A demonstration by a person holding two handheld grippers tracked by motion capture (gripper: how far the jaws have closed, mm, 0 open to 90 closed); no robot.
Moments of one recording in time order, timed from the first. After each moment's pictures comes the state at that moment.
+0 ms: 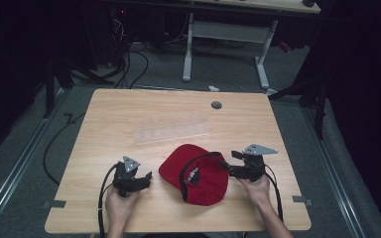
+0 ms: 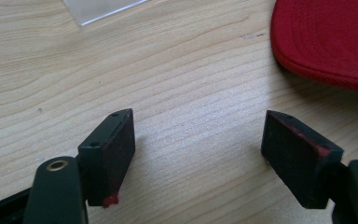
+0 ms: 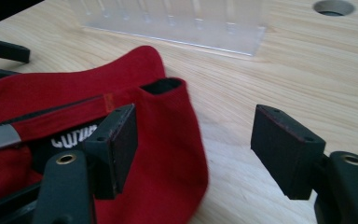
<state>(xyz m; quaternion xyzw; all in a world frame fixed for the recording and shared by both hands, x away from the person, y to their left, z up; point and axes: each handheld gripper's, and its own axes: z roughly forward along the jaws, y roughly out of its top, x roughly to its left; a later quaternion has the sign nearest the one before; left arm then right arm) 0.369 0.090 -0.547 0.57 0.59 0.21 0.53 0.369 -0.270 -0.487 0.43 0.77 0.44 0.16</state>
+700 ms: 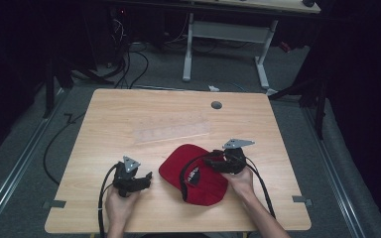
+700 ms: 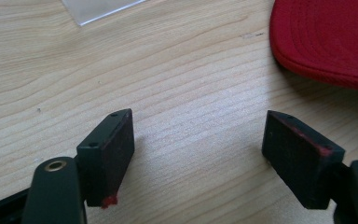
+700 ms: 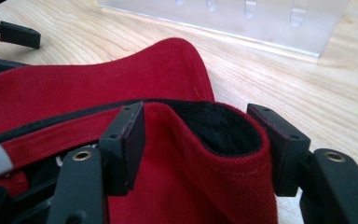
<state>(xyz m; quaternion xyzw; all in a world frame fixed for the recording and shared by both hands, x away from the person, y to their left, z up) 0.369 0.090 -0.547 0.57 0.59 0.21 0.53 0.403 -0.231 -0.504 0.40 0.80 0.42 0.11</state>
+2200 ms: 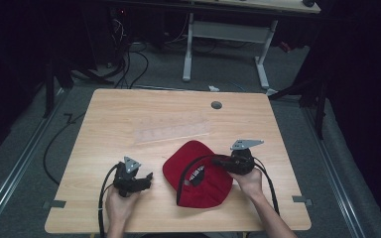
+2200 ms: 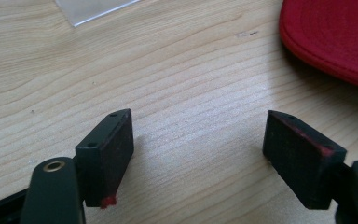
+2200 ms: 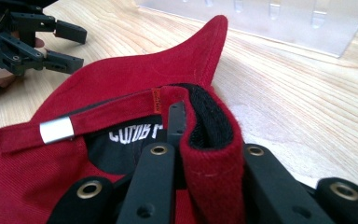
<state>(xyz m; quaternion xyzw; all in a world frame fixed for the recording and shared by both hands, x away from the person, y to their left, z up) 0.368 0.089 -0.547 0.57 0.59 0.20 0.53 0.390 -0.252 -0.486 0.36 0.82 0.44 0.07</state>
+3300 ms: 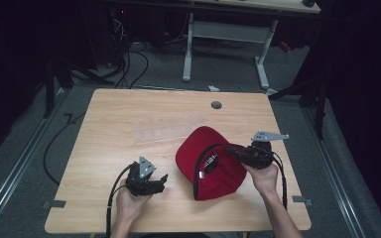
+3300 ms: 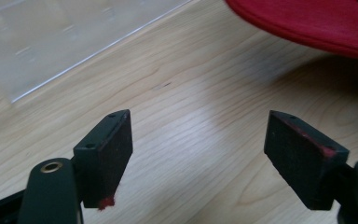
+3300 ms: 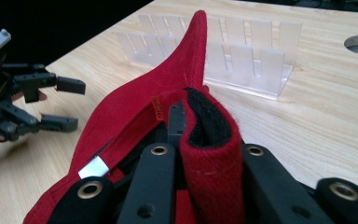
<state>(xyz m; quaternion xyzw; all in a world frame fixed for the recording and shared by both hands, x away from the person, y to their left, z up) 0.345 0.043 -0.517 0.61 0.51 0.18 0.58 0.379 -0.284 -0.435 0.40 0.77 0.49 0.10</state>
